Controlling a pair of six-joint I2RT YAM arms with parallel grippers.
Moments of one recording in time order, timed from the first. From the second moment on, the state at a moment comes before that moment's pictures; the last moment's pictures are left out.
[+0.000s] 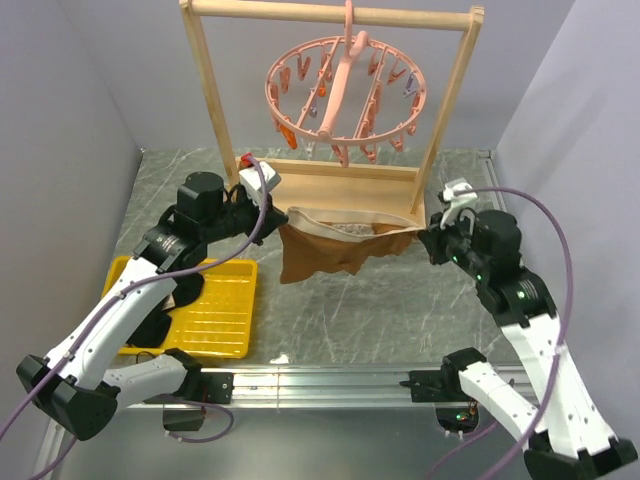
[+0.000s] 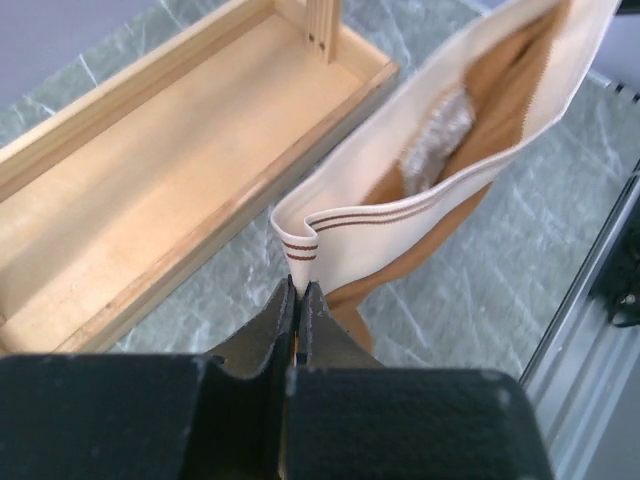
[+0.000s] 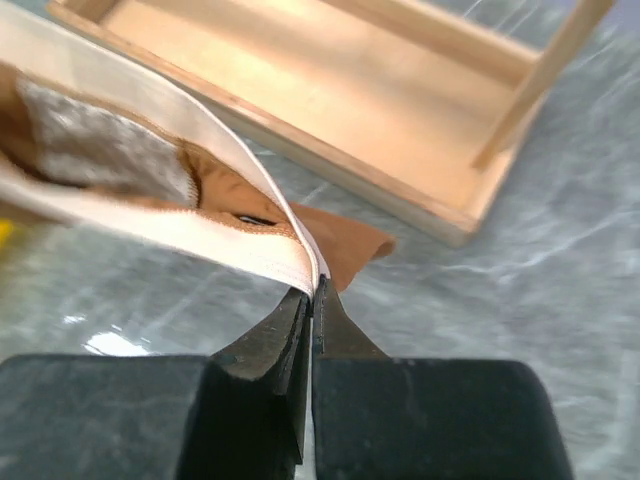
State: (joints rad) left arm -0.53 1.09 1.18 -0.44 0.38 0.06; right arm 0.29 0.80 1.01 -0.63 -0.15 -0.01
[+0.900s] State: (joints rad) left arm -0.63 1.22 0.91 -0.53 0.57 -0.02; right arm 0.31 1.13 0.86 -0.89 -0.24 -0.48
